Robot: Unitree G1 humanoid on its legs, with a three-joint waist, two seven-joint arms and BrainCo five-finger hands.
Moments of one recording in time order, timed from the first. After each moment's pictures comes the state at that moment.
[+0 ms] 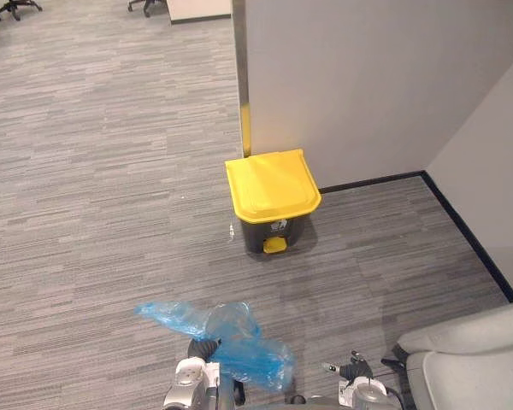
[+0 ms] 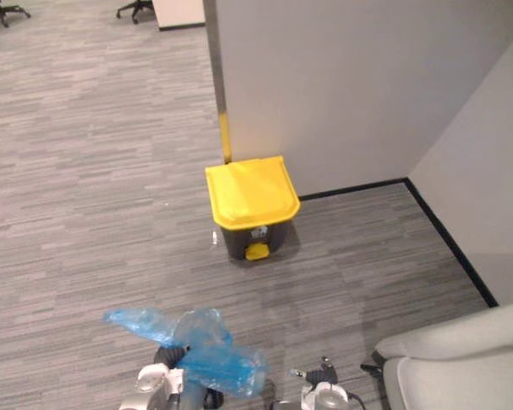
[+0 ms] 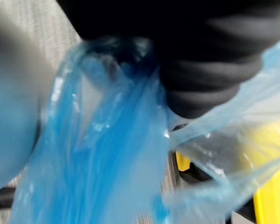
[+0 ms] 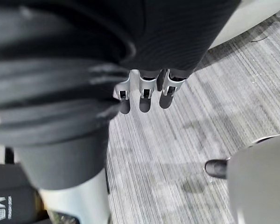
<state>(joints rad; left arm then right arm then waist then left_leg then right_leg) -0.03 0.02 0.01 0.96 -0.02 -0.08 0.11 -0.01 -0.01 -0.23 1.00 -0.12 -0.01 -0.17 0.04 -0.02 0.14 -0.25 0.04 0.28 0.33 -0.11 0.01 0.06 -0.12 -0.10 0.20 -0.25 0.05</state>
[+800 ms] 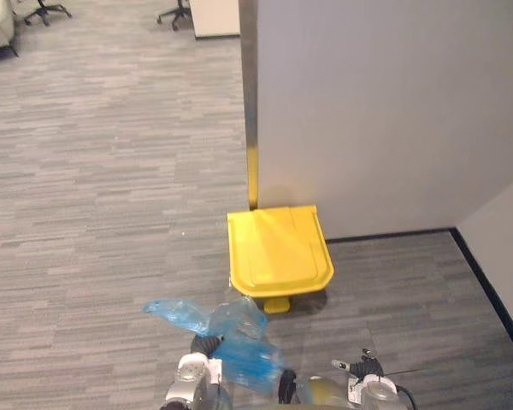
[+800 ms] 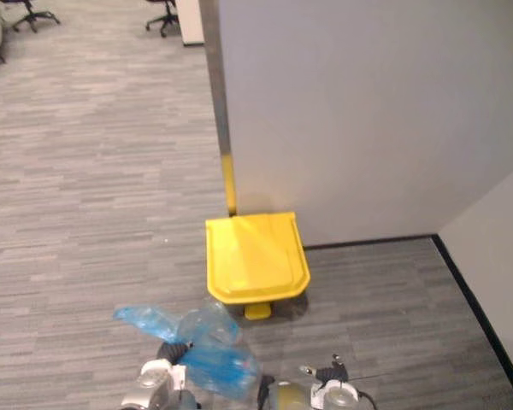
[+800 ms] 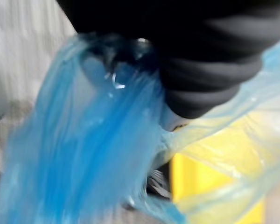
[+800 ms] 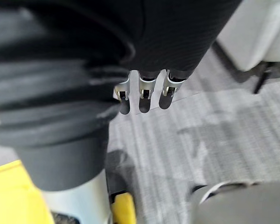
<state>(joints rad) -0.01 -0.03 0.01 0.94 -0.02 -0.08 0.10 0.02 -0.03 -0.26 0.99 -0.11 -0.01 -0.18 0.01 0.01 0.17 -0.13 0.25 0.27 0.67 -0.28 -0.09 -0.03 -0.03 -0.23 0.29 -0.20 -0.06</state>
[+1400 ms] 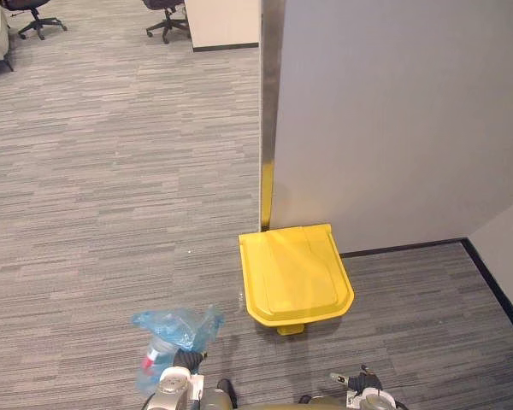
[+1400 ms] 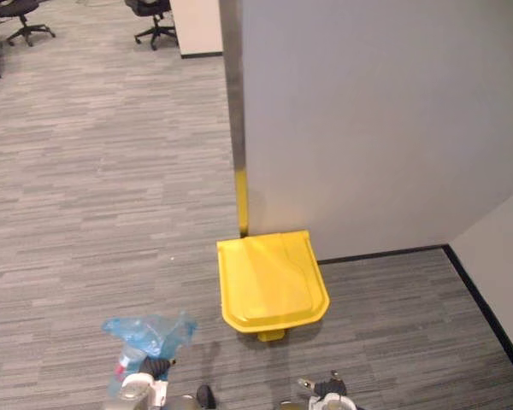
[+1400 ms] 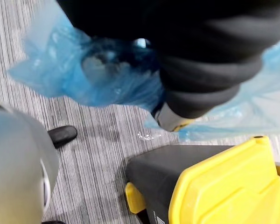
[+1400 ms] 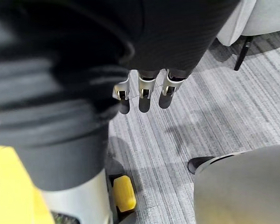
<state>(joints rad) -0.01 0.11 -0.04 1.01 0.00 -0.07 0.10 0.02 -0.04 -0.30 1.07 -0.12 0.00 -0.17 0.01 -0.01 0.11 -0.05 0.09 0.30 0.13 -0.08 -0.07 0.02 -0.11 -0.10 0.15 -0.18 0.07</state>
